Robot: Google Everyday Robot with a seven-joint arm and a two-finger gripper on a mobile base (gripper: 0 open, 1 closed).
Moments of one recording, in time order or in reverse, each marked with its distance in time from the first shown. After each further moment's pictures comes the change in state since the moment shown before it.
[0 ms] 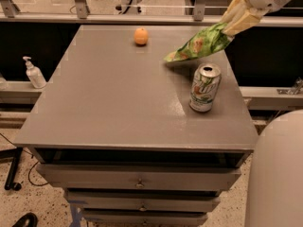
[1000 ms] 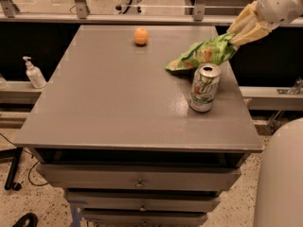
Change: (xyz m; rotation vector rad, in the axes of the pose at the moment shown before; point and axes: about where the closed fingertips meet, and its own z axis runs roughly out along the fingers) arm 0.028 0.019 0.005 -0.010 -0.116 -0.064
